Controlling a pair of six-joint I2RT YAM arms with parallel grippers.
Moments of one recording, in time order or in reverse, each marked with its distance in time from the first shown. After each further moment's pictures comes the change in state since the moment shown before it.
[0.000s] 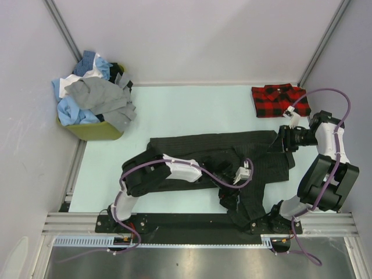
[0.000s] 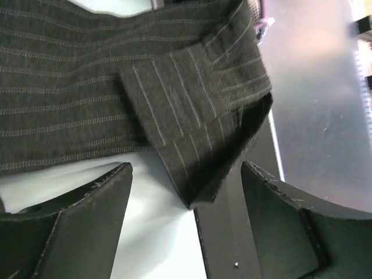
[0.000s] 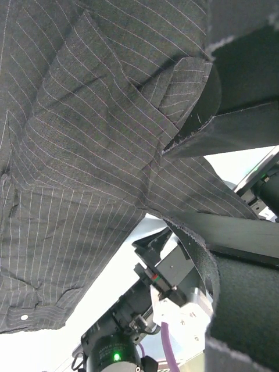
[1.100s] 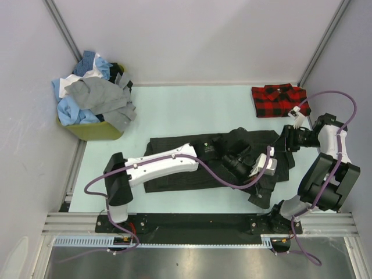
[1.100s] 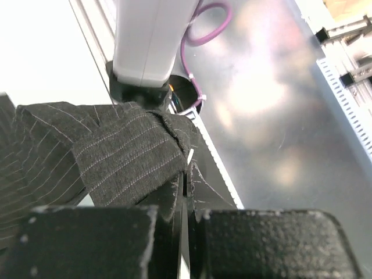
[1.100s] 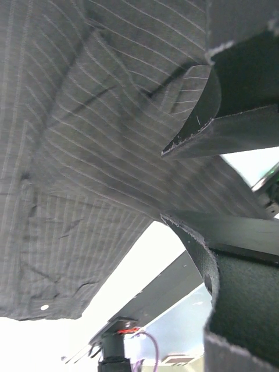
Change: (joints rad) left arm -0.101 -0.201 0.520 -0.602 -0.067 0.257; right arm -0.057 0.006 -0.030 0.050 -0.068 -0.011
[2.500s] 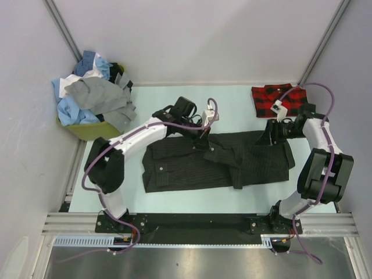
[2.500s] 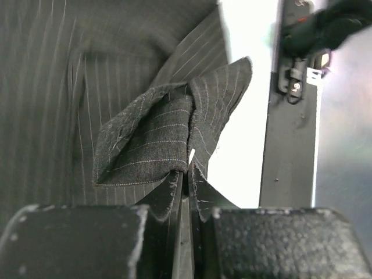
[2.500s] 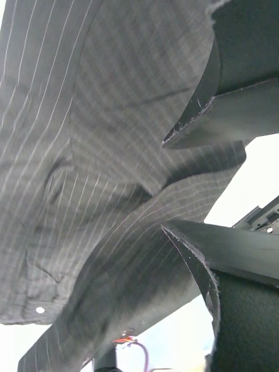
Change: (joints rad) left arm 0.554 -0.043 -0.241 -0.065 -0.019 -0.002; right arm 0.193 0.059 0.032 0.179 0.038 0.172
